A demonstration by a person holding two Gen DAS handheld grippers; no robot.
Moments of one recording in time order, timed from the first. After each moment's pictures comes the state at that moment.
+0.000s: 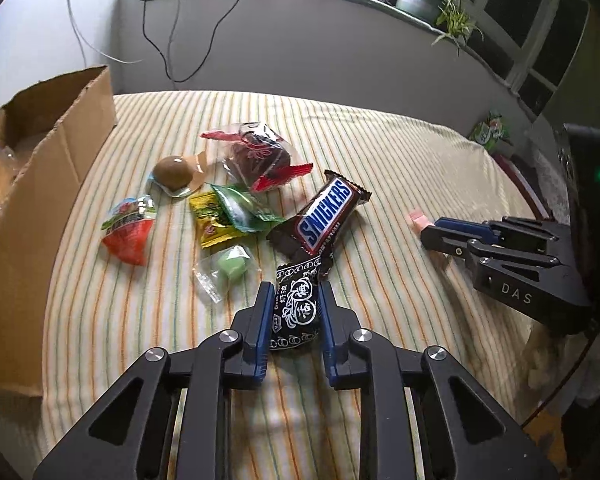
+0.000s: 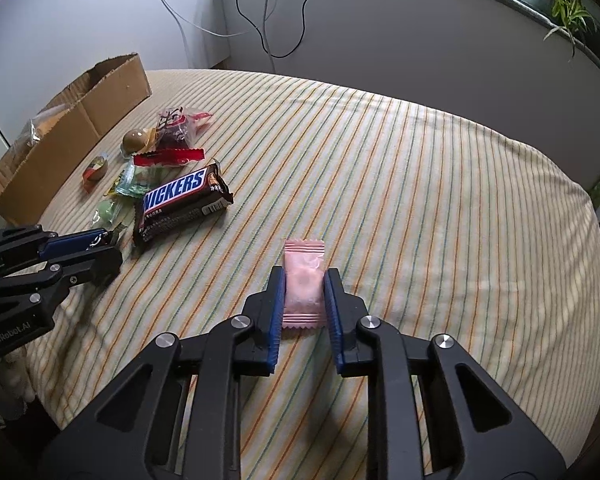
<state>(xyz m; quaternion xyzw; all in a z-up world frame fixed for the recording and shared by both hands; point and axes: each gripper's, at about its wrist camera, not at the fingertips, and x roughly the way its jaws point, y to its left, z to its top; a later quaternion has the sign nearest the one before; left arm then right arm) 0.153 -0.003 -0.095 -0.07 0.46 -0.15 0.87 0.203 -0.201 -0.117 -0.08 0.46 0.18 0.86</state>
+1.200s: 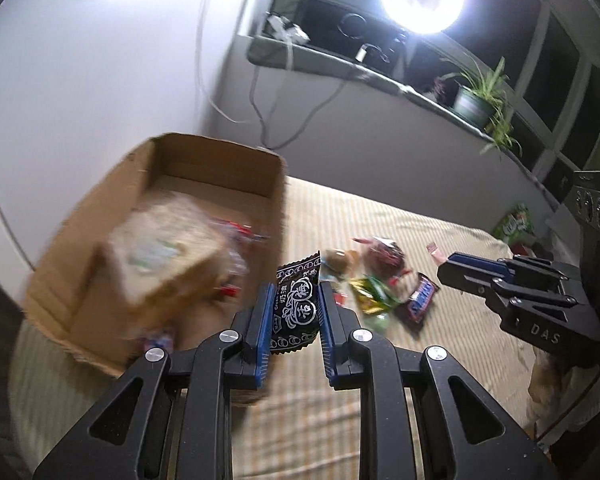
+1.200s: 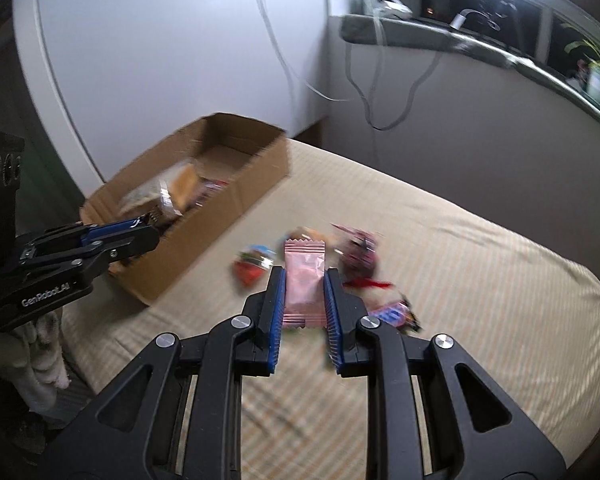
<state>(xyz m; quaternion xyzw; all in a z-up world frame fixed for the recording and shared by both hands) 0.118 0.136 -0.037 -0.14 0.36 -0.06 0.92 0.181 -0.071 -0.027 -0.10 0.39 0.30 0.87</state>
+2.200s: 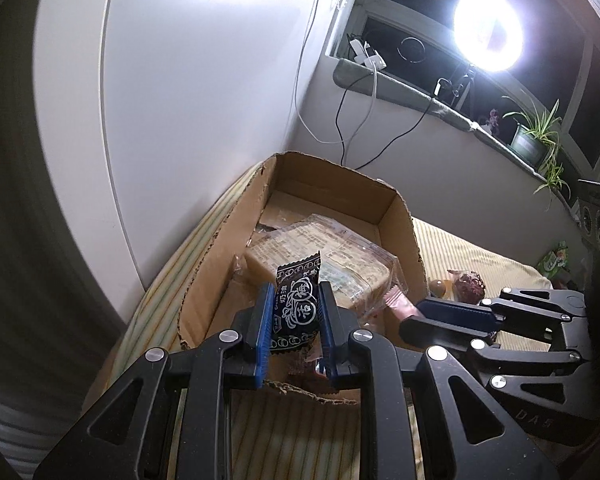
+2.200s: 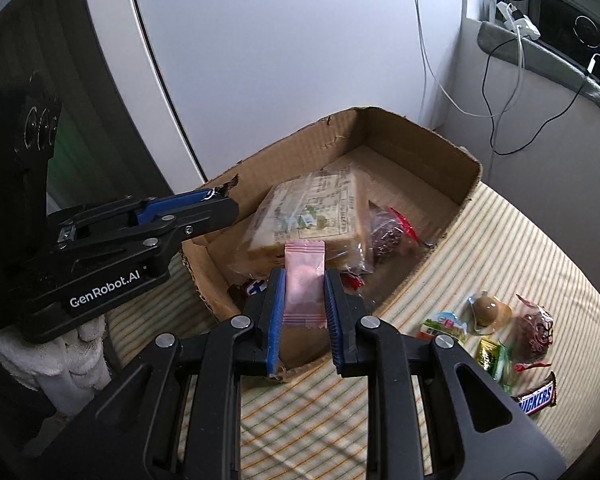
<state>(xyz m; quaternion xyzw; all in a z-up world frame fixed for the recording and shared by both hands) 0.106 0.228 -0.043 -0.16 0.35 0.03 0.92 0.160 0.085 -0.042 -0.14 0.40 0.42 0.80</state>
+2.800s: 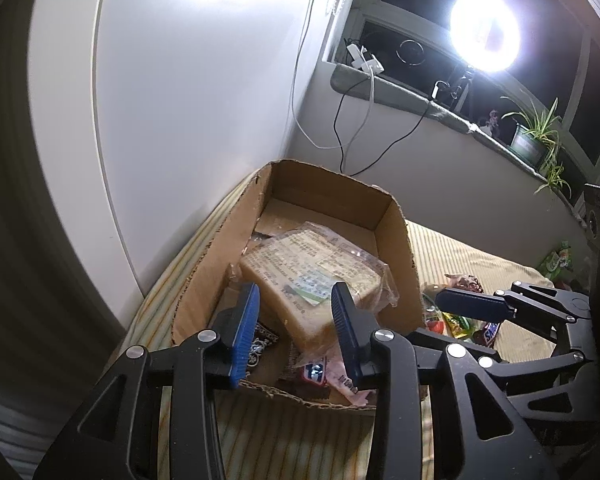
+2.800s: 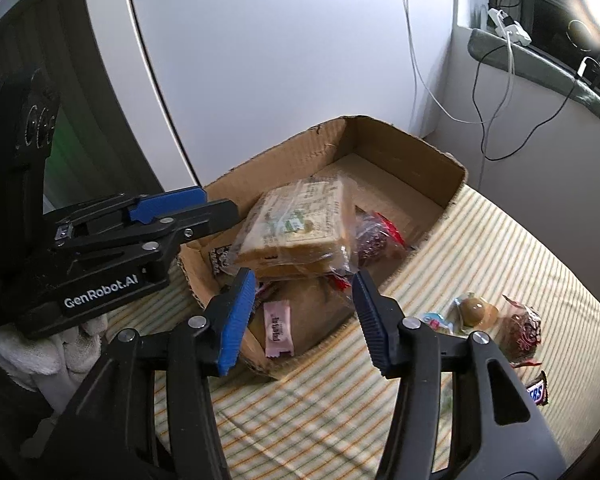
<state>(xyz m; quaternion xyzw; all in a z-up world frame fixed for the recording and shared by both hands) 0.105 0.220 -0.035 -0.15 0.34 0.03 0.93 0.157 0.071 -0.034 -0.14 0.39 0.41 0.82</state>
